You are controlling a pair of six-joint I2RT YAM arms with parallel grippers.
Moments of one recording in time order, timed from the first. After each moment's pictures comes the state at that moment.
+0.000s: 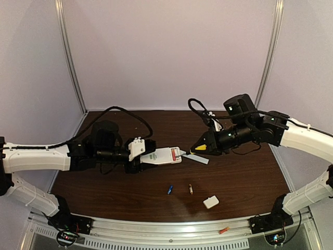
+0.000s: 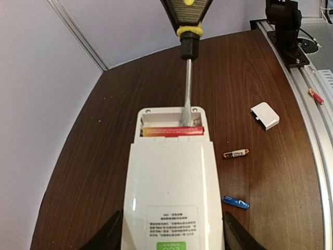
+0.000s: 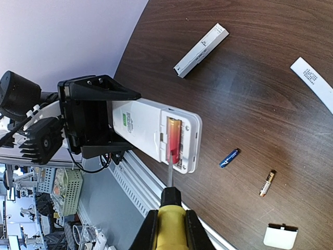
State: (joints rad) left arm -0.93 1.26 0.76 0.05 0.28 0.55; right arm 0.85 1.27 1.15 -0.56 -0.39 0.72
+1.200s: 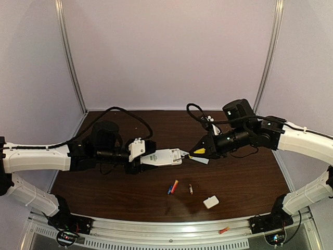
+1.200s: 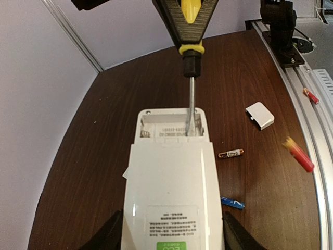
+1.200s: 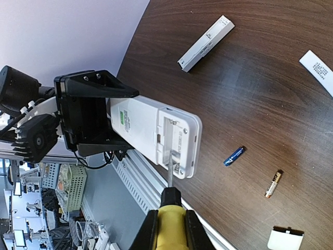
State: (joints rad) left arm -0.93 1.26 0.76 0.05 0.30 0.55; right arm 0.85 1.27 1.09 -0.49 -0.44 0.72
